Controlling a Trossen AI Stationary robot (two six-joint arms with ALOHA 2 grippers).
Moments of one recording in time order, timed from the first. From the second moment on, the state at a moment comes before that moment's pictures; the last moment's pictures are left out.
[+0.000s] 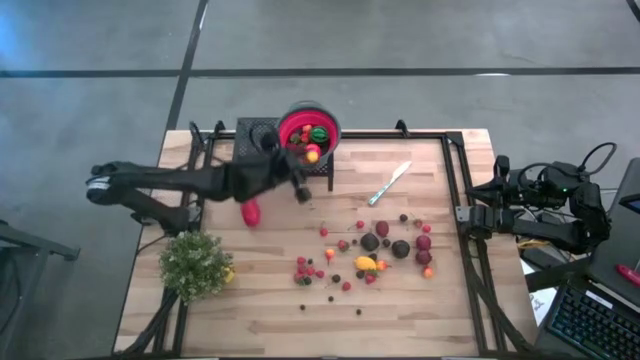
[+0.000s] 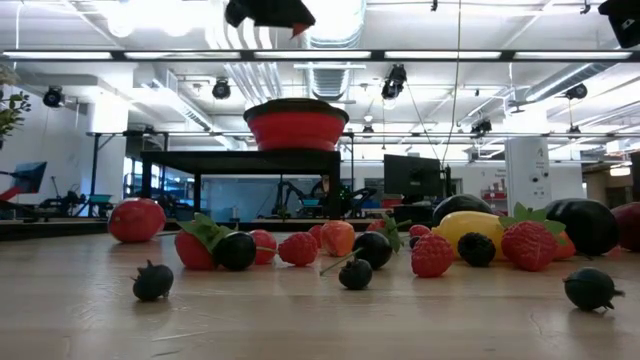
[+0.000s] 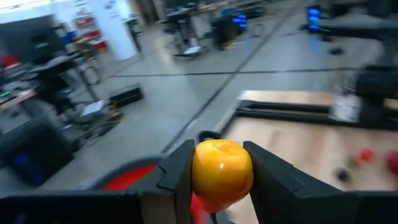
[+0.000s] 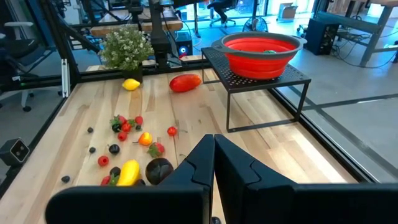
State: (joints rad) left arm 0.06 1.29 1.12 0.05 -0.57 0.15; right arm -0.23 0.05 0.85 -1.04 -0.08 0.05
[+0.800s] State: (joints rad) left arm 0.41 1.44 1.10 -0.06 -0.44 -0.02; right arm -0.23 0.06 0.85 -1.04 -0.08 0.05
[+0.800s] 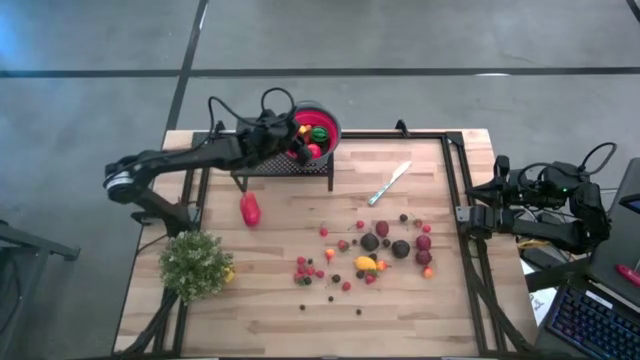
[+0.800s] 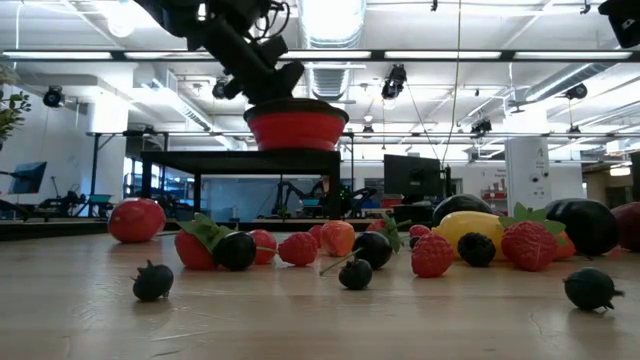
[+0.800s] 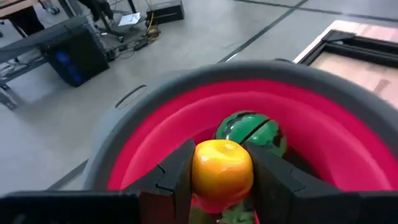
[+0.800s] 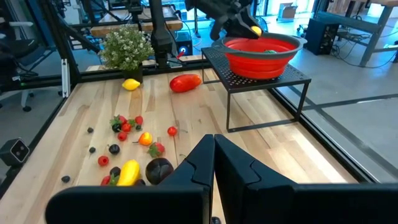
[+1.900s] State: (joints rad) left arm 0.22 1.45 1.36 -0.37 -0.37 0.17; right arm -0.23 0.06 0.85 -1.04 -0.08 0.05
